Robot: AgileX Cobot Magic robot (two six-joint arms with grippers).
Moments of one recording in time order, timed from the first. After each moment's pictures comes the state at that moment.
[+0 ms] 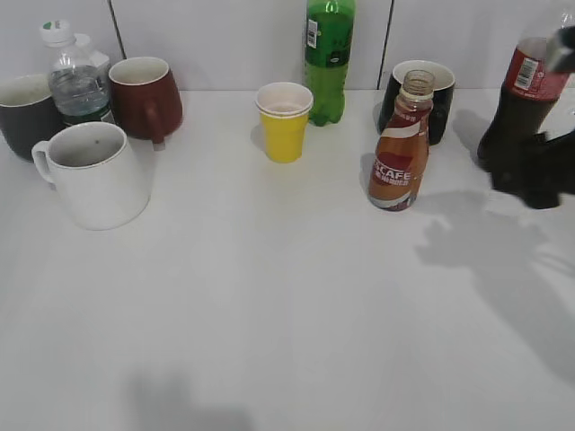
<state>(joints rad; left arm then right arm) -0.21 0.15 -0.53 0.01 1.06 -0.07 0.34 1.25 -0.68 -0.18 0.28 0.25</state>
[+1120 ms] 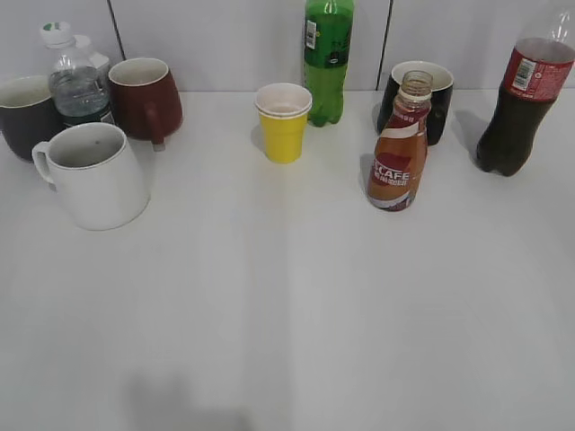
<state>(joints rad) -0.21 0.06 -0.53 -0.06 1.06 0.03 0.34 0.00 -0.53 -0.09 1.11 0.14</state>
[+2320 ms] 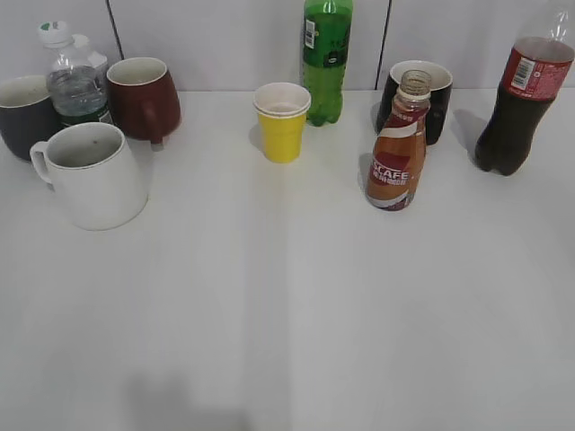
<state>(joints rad) -0.09 0.06 -0.53 -0.06 1.06 0.03 0.25 -0.01 -0.50 -0.08 1.05 0.14</state>
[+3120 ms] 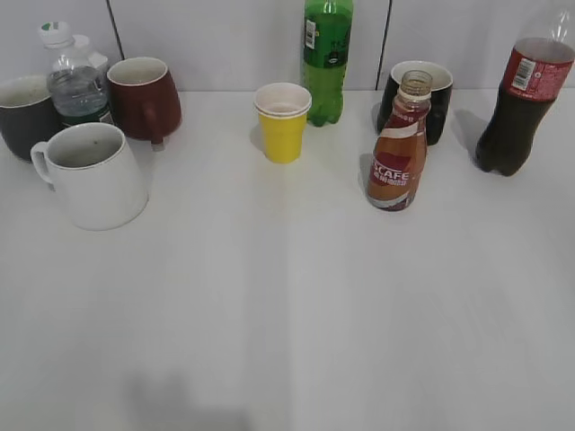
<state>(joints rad) 0.01 -0.01 -0.53 -0.06 1.06 0.03 0.07 -0.01 -0.50 -0.08 1.05 0.14</state>
